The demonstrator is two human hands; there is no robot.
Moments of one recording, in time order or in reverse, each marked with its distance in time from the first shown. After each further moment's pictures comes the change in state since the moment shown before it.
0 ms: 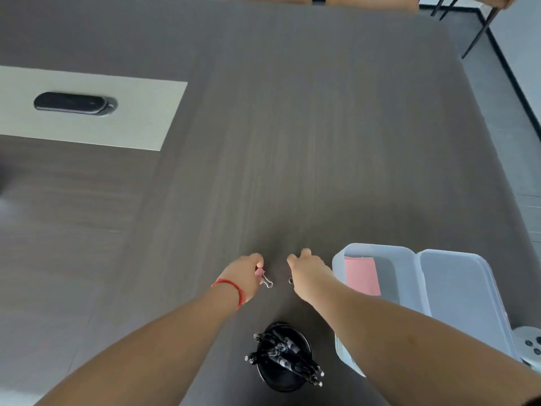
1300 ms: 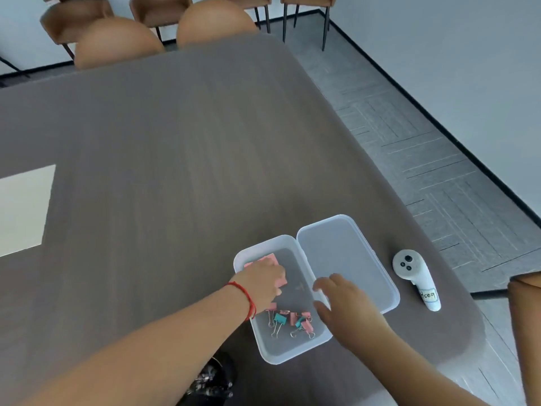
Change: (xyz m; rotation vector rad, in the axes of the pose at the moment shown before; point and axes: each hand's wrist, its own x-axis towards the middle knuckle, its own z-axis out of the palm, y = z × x) left_hand -0.021 0.235 0.038 0.514 -0.319 0.479; right_hand -0.193 0.173 0.032 0.529 0.374 0.293
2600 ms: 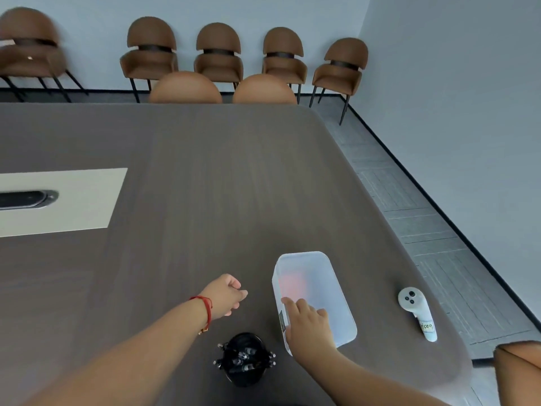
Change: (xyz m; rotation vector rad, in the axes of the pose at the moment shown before) left_hand -0.142 -0.112 0.000 -0.992 0.245 -0.407; right_hand -0.028 -0.119 0.074 -0.396 0.138 -0.130
